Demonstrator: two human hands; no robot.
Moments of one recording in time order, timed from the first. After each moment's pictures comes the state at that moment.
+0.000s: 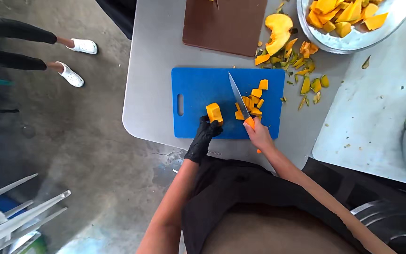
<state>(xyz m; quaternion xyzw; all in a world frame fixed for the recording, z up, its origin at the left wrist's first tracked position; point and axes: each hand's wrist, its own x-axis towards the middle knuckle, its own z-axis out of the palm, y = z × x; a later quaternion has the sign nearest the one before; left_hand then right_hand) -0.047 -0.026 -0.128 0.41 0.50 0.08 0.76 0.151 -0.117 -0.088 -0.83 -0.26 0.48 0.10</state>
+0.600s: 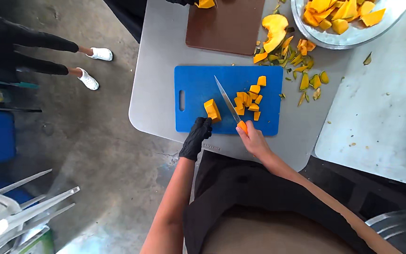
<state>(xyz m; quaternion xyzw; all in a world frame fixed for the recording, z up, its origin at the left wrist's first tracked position) -0.056 -0.025 -0.103 0.49 0.55 0.03 0.68 0.127 -0.146 -0.070 -0.79 -0.37 0.46 0.18</state>
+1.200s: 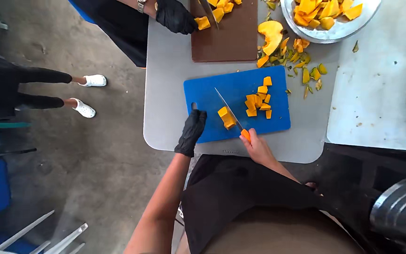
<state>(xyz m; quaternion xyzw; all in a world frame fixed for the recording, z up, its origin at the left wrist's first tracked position) -0.090 0.075 -0.094 0.68 0.50 -0.01 0.55 0.049 -0.131 -0.060 -0.83 -0.35 0.39 0.19</state>
